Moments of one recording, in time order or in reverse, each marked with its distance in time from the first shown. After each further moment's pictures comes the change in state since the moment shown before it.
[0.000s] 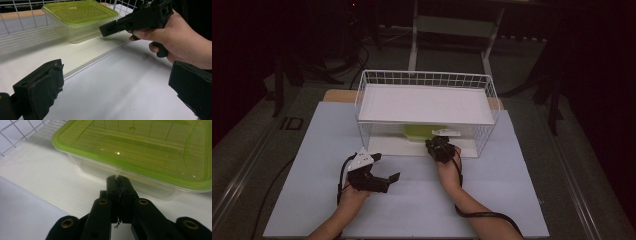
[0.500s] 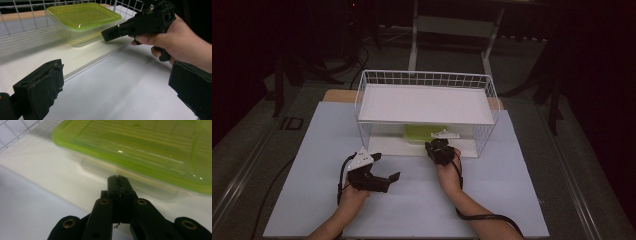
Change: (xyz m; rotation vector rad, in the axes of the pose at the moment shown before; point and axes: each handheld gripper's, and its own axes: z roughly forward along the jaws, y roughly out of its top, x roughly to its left) left arm -0.001 0.002 -0.001 -0.006 0.009 0.005; right arm 0.004 -0.005 -0.002 0.016 0.001 -0.019
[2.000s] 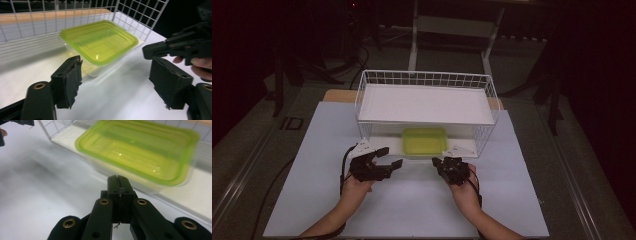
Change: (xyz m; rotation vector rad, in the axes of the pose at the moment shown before) left arm 0.006 0.021 0.002 -0.002 -0.054 -0.084; right arm 0.015 -0.025 -0.087 -0.008 0.108 -0.087
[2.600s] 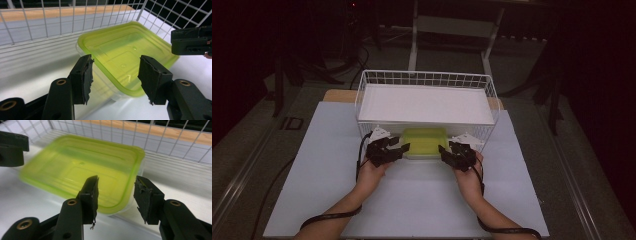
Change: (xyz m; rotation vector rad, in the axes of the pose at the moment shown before) left arm 0.021 0.019 0.057 0.029 0.140 -0.046; right arm -0.040 0.016 0.011 -0.071 -0.153 0.081
